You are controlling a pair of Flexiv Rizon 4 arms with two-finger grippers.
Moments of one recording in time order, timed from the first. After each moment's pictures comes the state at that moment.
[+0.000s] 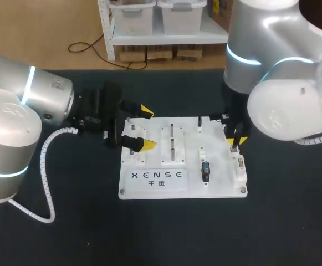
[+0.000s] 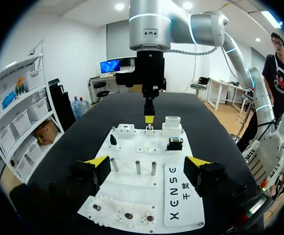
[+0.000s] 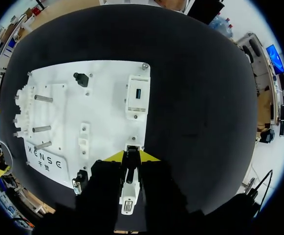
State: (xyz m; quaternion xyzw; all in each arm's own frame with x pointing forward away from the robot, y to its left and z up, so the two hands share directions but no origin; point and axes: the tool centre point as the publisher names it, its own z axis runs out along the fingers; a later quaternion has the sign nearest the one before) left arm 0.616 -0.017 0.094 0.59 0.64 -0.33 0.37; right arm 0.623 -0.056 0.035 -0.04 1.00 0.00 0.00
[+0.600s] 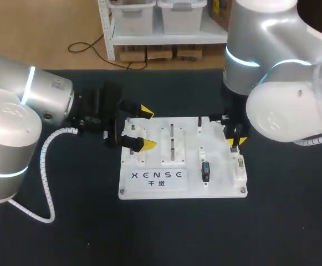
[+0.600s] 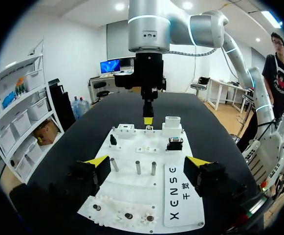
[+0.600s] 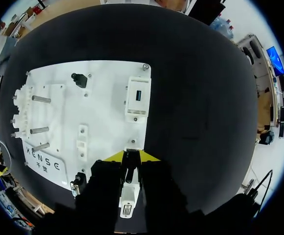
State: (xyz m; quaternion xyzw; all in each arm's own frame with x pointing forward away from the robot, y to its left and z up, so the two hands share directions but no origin) left arm 0.616 -0.017 0.094 0.59 0.64 -0.33 0.37; right arm 0.625 -0.057 0.030 -0.05 1.00 -0.01 0.00
